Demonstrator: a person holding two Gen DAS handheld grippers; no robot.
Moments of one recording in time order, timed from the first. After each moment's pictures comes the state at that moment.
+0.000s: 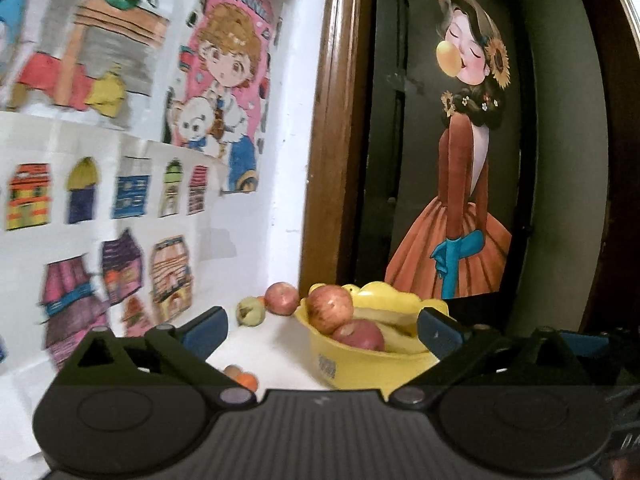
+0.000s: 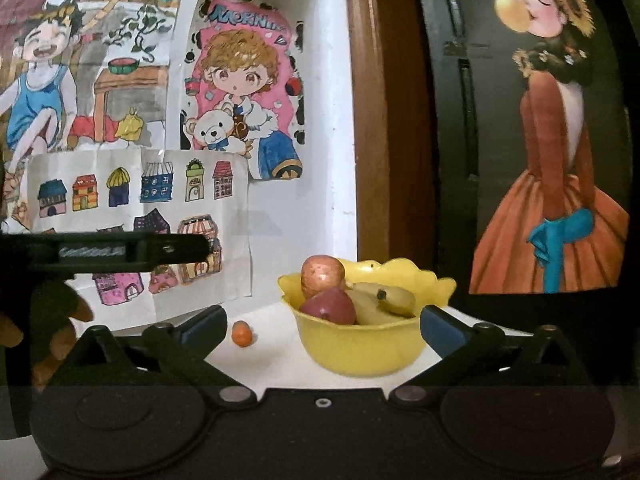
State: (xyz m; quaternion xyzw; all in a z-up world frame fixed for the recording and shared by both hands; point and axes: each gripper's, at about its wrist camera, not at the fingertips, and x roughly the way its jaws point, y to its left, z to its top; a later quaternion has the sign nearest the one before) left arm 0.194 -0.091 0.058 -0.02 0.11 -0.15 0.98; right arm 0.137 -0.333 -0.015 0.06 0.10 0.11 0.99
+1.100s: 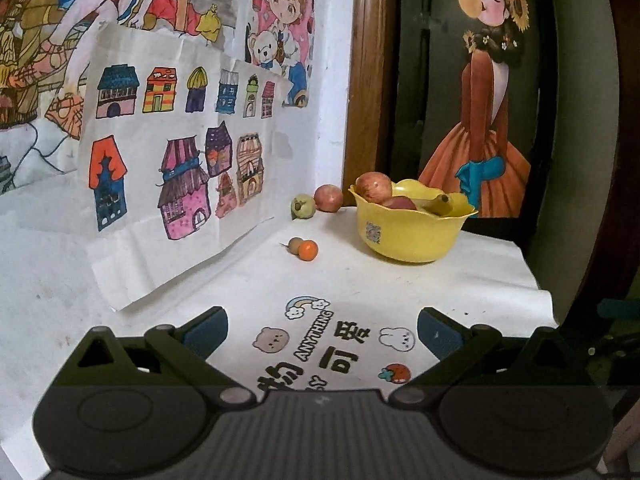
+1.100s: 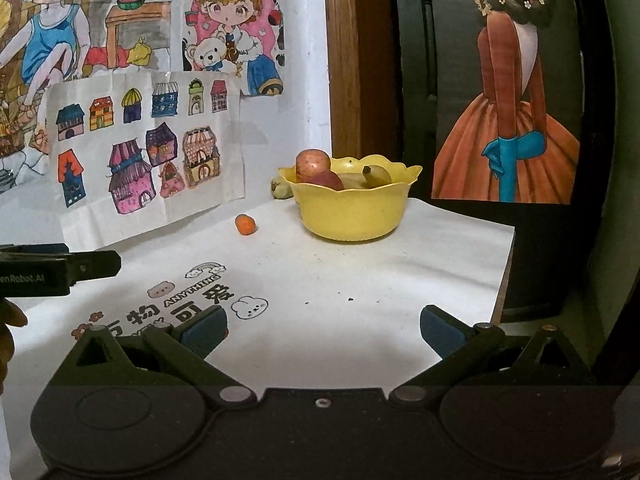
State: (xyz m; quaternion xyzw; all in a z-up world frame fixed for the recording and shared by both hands) left arm 0.091 -0.034 0.018 0.00 0.22 -0.10 0.97; right arm 0.041 -0.294 -0.047 0.05 0.22 0.05 0.97
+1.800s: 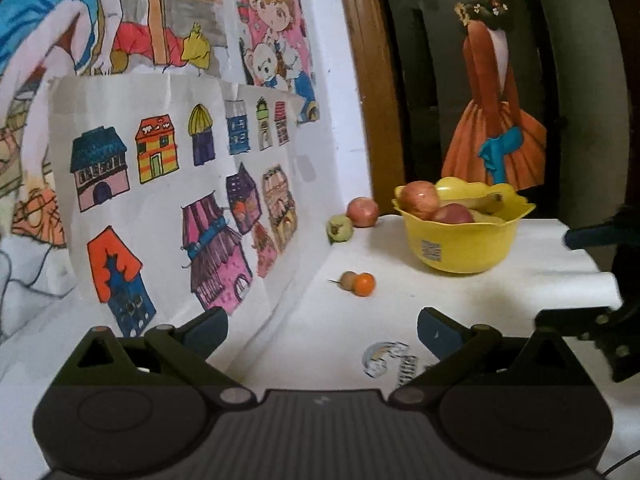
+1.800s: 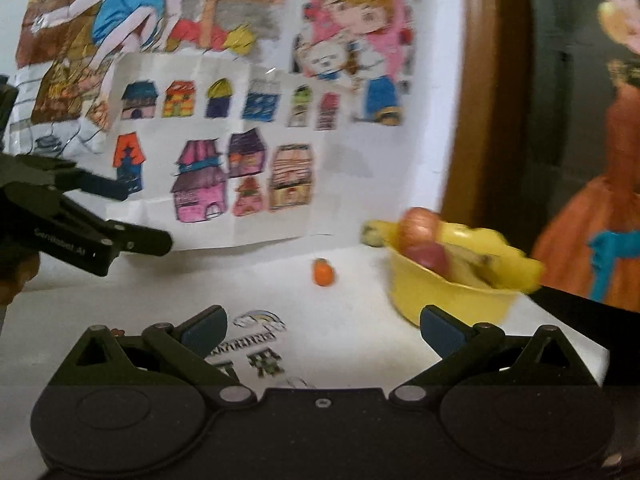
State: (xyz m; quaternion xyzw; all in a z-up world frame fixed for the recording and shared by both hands) left arm 0.167 -0.012 0.039 0.11 0.21 -0.09 0.97; right arm 0.159 -0.248 -0.030 -0.06 0.17 0.22 0.96
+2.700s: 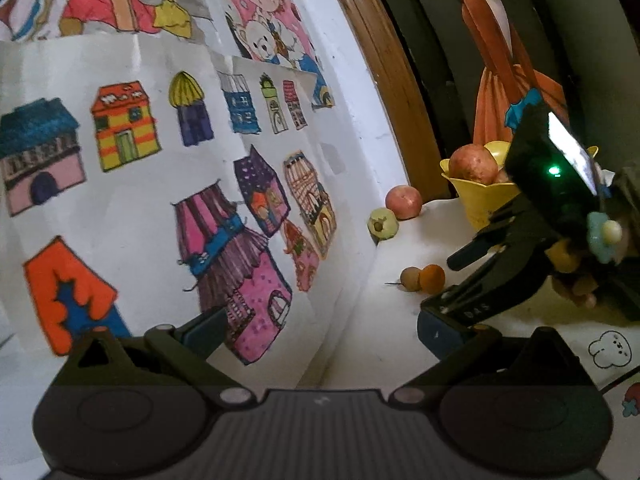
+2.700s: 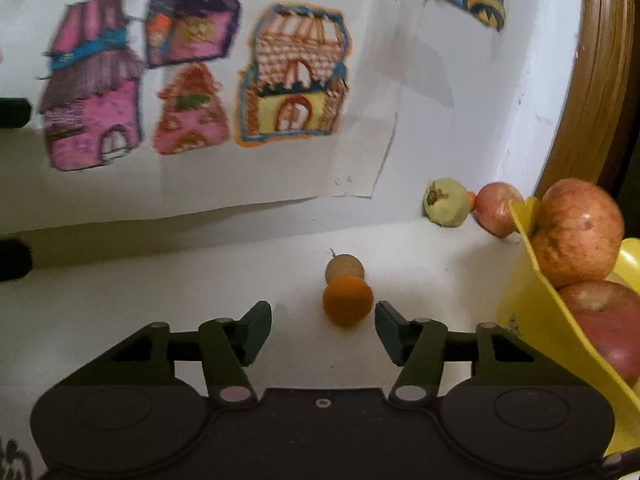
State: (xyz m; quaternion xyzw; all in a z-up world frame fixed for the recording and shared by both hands) left arm 0.237 0.002 -0.006 0.20 0.17 -0.07 0.96; right arm 0.379 -0.171 -0.088 -0.10 0.27 0.24 0.93
